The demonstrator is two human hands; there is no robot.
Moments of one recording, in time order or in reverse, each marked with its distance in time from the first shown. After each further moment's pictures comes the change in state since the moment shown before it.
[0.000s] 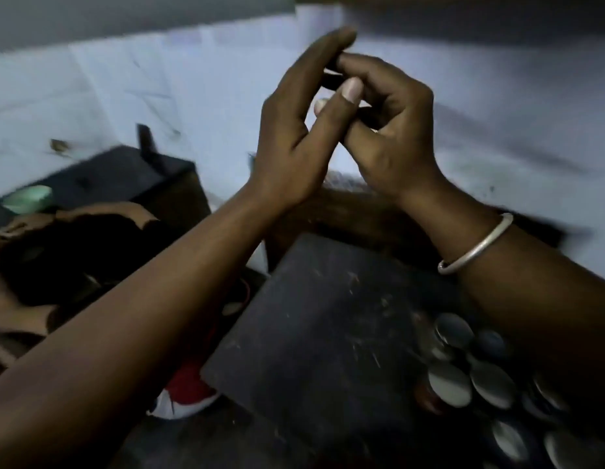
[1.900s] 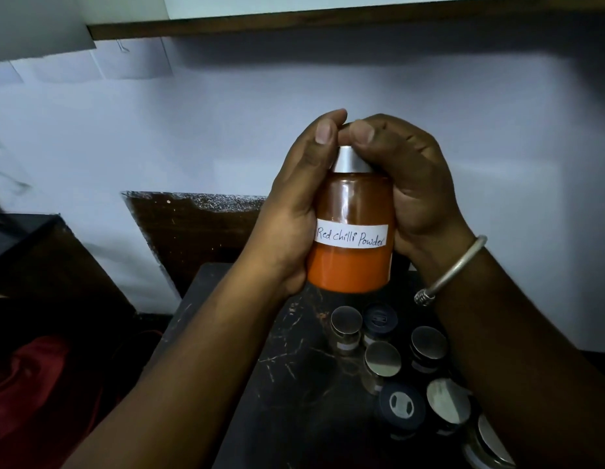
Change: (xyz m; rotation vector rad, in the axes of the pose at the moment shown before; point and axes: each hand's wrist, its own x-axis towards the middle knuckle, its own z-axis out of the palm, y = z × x) left_hand -0.034 0.108 0.161 -0.909 -0.322 -0.686; right_hand -0.068 -0.047 -0.193 0.464 0.147 0.336
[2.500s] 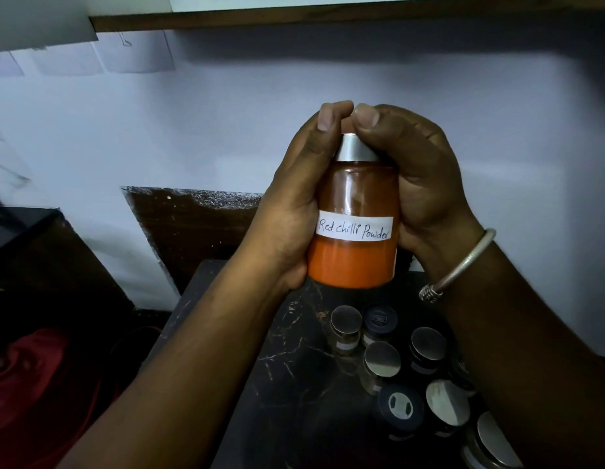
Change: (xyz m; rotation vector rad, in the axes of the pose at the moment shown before) left_hand 0.003 0.001 -0.003 -0.052 -0.046 -0.017; right_hand 0.005 -0.002 0.003 0.025 -0.031 0.044
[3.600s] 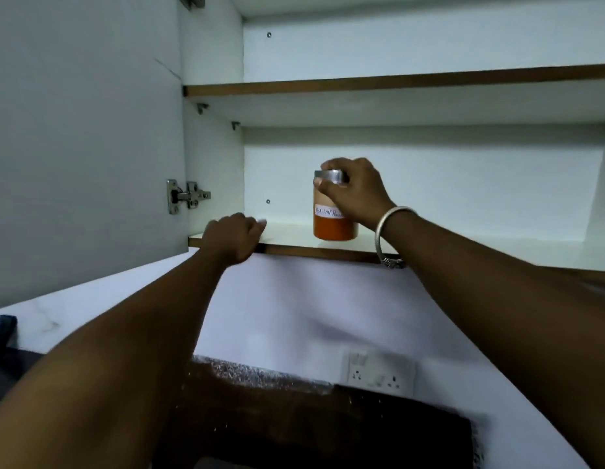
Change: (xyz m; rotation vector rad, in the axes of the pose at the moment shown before) left_hand 0.262 0.169 -0.236 1.832 0.458 0.254; right_hand 0.337 -0.022 0.035 -1.199 0.111 -0.278
